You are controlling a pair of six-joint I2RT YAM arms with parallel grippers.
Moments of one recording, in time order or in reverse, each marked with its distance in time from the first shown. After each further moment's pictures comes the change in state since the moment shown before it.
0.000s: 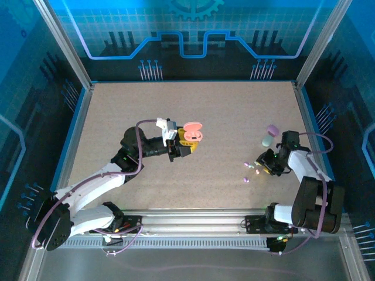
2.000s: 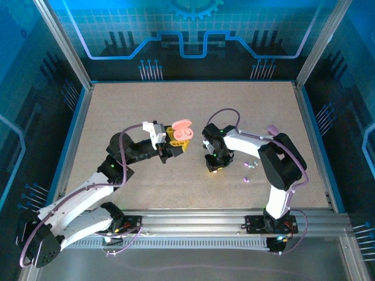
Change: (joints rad) left arm 0.000 -0.196 -0.014 -0.126 -0.116 0.087; right arm 0.855 0.549 0.508 -0.191 0.178 -0.299
